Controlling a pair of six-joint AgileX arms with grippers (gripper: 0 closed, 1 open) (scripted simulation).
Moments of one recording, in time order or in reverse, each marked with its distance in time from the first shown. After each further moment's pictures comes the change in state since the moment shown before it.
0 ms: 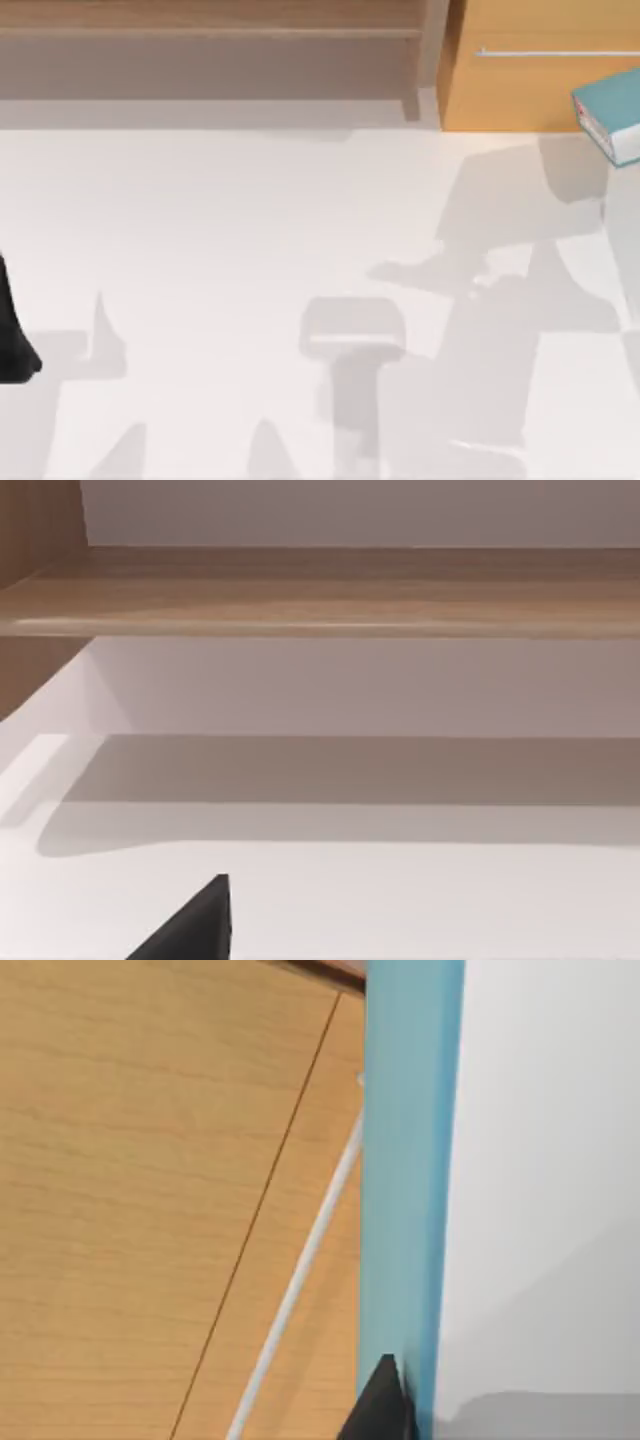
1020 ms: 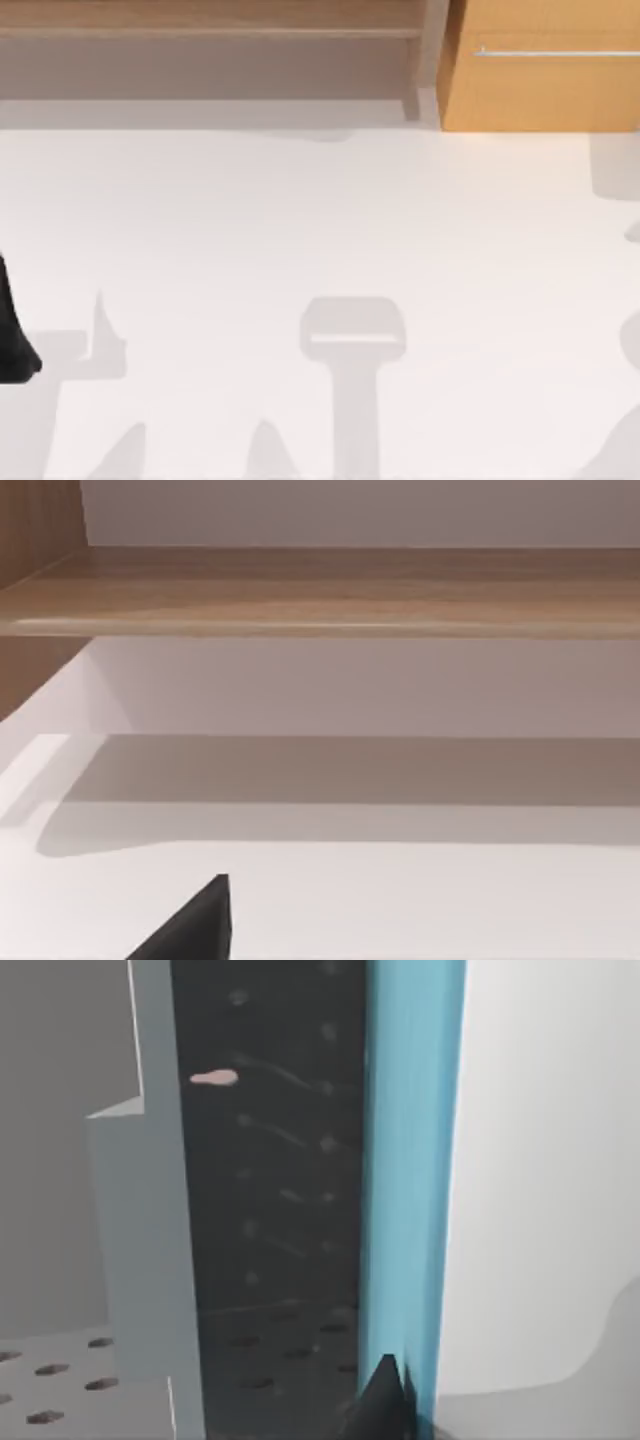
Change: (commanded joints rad) left arm 0.000 0.000 0.000 0.000 0.000 0.000; right arm -0.507 0.404 0.250 0.264 -0.505 0.224
